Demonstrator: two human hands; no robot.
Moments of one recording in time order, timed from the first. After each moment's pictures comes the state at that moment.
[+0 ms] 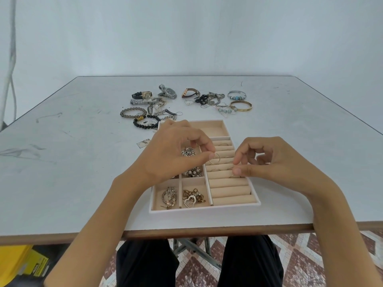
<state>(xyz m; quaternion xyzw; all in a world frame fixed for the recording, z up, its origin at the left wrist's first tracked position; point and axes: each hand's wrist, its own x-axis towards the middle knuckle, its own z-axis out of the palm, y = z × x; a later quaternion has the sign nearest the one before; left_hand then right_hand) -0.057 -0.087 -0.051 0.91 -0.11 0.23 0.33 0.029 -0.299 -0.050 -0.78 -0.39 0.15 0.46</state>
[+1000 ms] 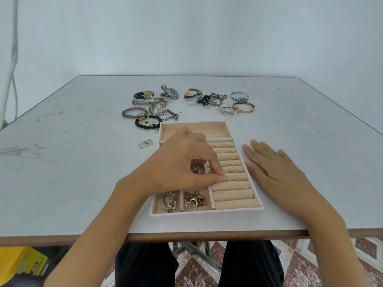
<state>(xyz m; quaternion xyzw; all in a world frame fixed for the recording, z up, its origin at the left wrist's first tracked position) -0.056 -0.091 -0.054 0.92 -0.23 0.19 0.27 0.030 -0.301 -0.081 -0.94 -0.31 0.05 0.14</state>
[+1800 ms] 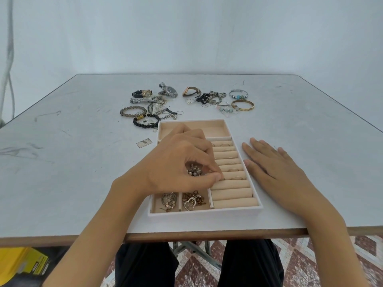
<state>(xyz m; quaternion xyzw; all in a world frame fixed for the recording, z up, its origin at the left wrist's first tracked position) -0.058 -0.089 -0.052 0.92 -0.25 0.19 0.22 0.030 -0.303 -0.081 -0.94 -0.31 0.05 0.15</state>
